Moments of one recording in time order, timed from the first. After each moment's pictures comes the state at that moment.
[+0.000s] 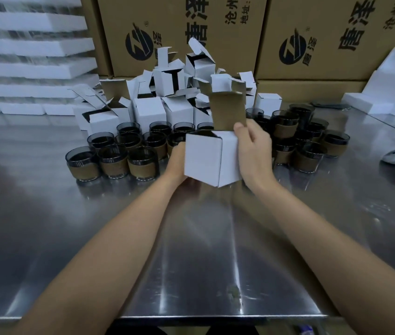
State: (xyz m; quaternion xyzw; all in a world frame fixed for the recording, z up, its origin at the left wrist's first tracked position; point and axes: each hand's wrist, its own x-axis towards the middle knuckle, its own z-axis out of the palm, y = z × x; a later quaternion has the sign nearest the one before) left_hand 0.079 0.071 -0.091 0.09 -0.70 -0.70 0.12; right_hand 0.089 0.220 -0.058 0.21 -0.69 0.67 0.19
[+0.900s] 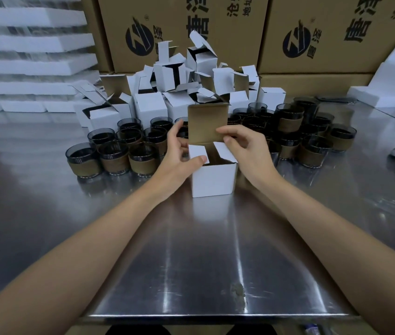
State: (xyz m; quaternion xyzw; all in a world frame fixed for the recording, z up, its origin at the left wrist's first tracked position) left_hand 0.125 0.060 -0.096 -0.09 -0.76 -0.62 0.16; right_hand 0.075 0.227 -0.074 0.29 -0.75 0.58 0.13
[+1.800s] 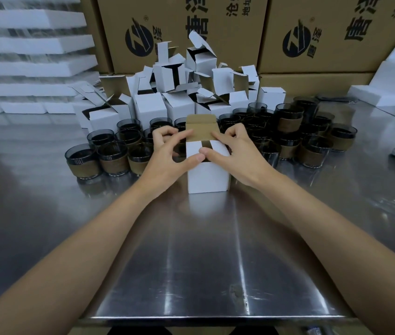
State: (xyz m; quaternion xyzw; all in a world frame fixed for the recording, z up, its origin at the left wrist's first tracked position) left_hand 0.126 0.041 -0.093 -0.08 -0.85 -0.47 0.22; right_hand 0.074 0.224 -0.071 0.29 -0.87 0.40 0.06
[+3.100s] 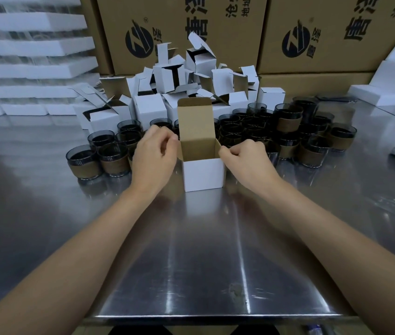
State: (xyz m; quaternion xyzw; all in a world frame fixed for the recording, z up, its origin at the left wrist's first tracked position) left_hand 0.130 0.039 -0.085 -0.01 -0.84 -0.35 0.41; right_hand 0.090 0.229 -0.069 0.19 -0.88 0.42 0.11
